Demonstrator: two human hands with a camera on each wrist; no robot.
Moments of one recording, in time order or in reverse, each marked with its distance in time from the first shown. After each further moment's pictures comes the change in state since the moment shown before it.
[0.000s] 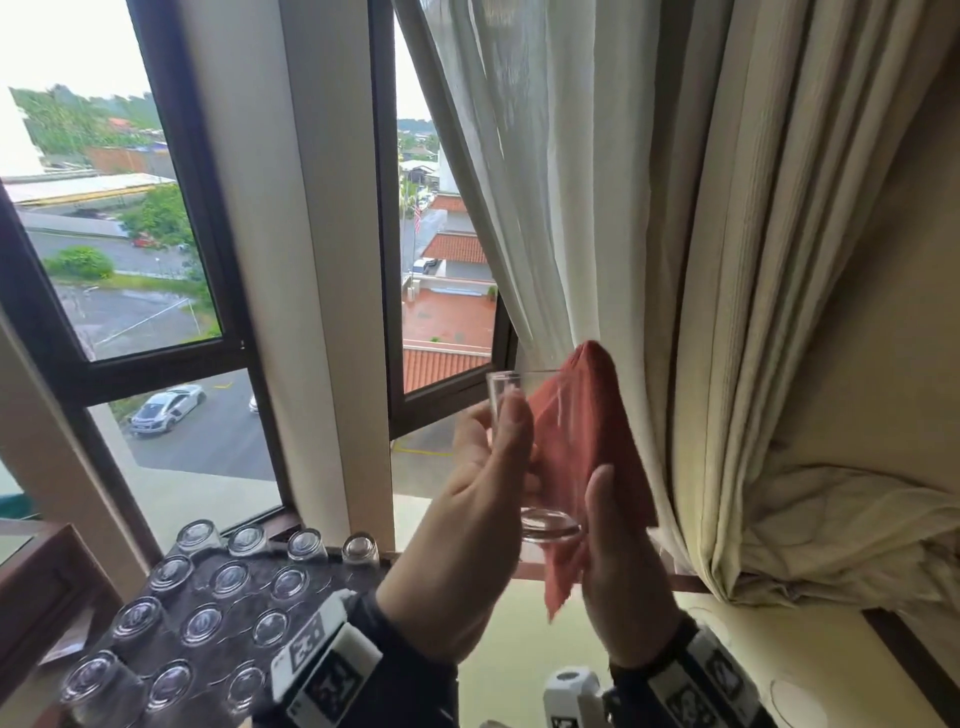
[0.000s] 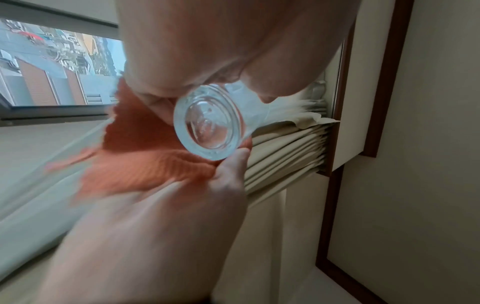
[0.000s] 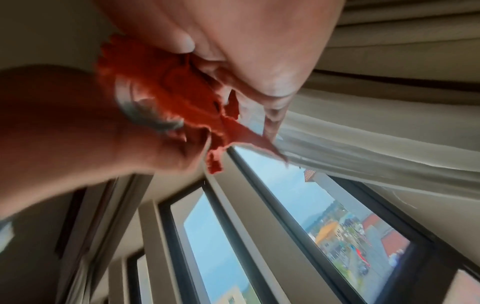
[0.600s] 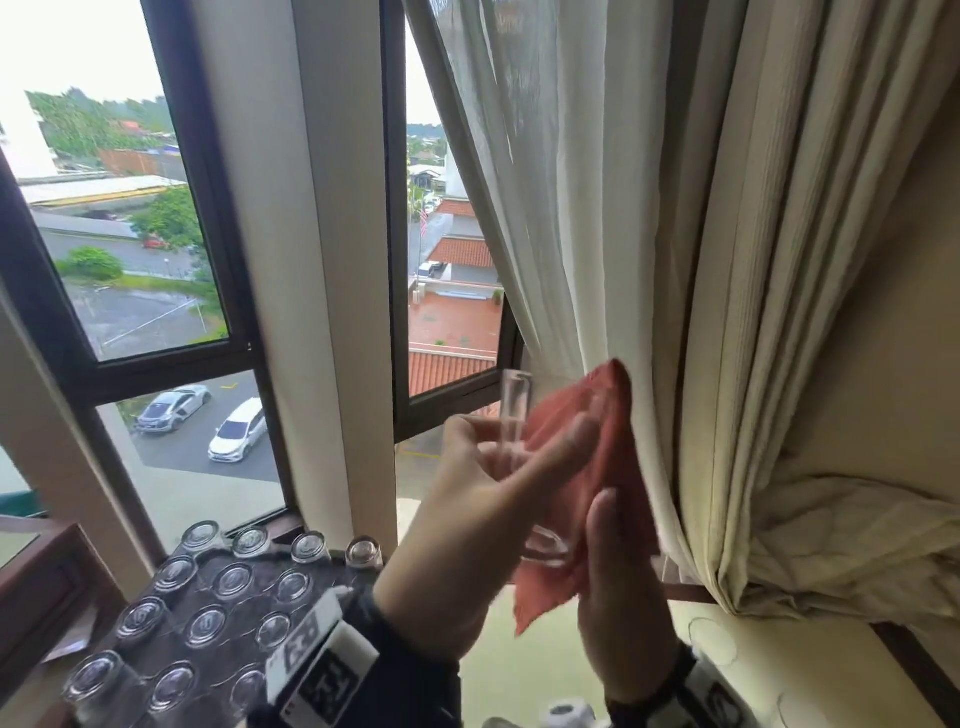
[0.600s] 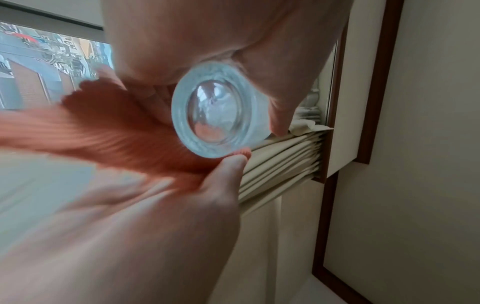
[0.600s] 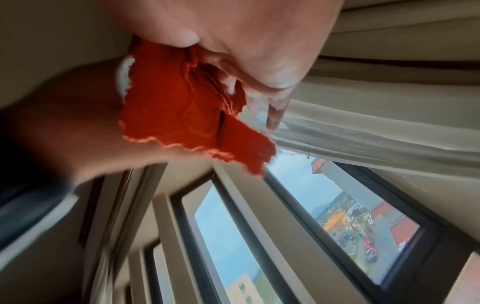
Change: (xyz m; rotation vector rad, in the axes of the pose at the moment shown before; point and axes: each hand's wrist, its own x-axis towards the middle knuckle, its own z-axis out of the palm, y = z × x) left_hand 0.000 0.013 -0.003 -0.005 0.068 -0.101; right_hand -0.004 -0.002 0.012 -0.034 -0.013 -0.200
